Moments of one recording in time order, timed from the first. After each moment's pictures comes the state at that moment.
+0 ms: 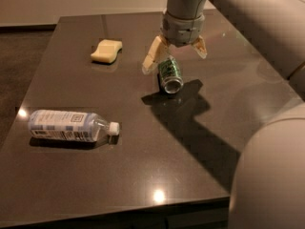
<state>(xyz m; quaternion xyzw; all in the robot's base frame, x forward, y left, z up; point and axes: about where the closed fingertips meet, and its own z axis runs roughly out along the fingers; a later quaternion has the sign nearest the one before) 0.614 -0.066 0.899 -0.22 0.97 0.02 0.05</state>
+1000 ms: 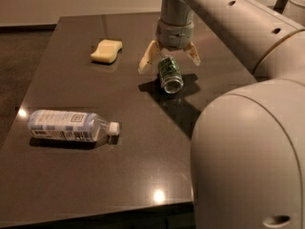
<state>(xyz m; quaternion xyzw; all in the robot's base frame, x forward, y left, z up) 0.650 -0.057 0.862 -0.15 0.99 0.03 0.02</state>
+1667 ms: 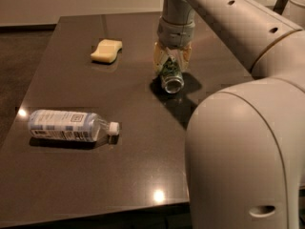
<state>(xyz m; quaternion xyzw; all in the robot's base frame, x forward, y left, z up) 0.660 -0.059 0.860 -0.15 0.99 0.04 0.02</state>
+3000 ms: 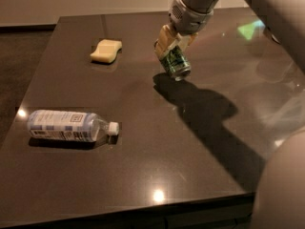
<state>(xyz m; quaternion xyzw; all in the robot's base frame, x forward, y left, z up) 0.646 -0.053 0.926 -0.28 0.94 0.12 0.16</state>
